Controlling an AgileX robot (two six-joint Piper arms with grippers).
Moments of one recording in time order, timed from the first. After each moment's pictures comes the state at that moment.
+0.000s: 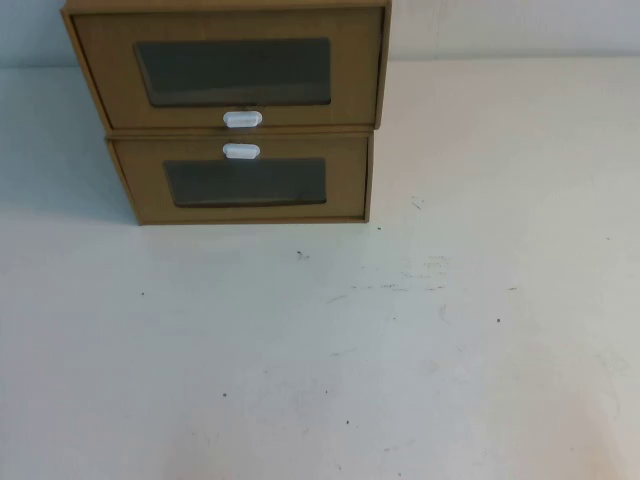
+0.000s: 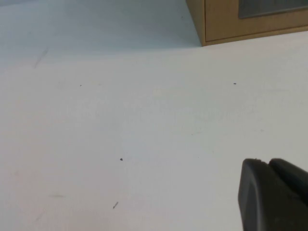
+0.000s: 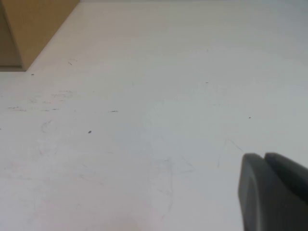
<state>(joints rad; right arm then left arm) 0.02 -0.01 0.02 0.20 0.34 -0.12 -0.04 -0.01 0.03 0.03 0.39 0.11</state>
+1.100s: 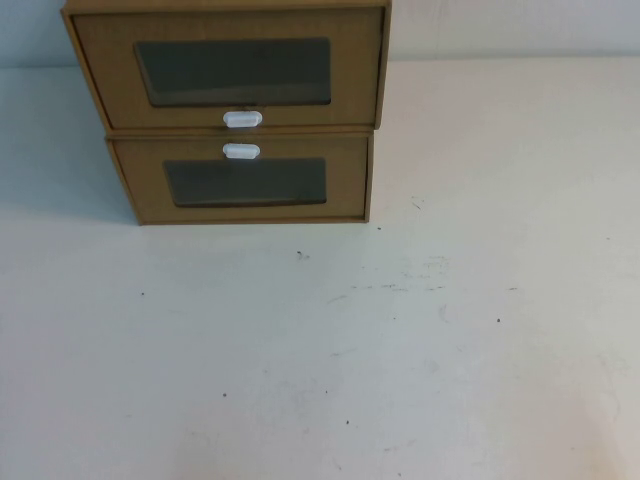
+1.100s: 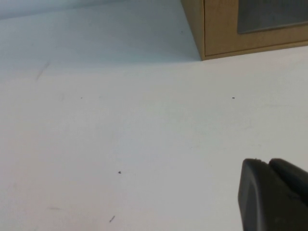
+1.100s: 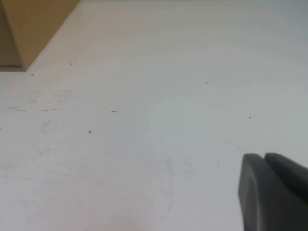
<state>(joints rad) 0.02 -0.01 0.02 0.20 0.34 -0.12 -0.04 -0.01 0.03 0.02 0.35 0.11</state>
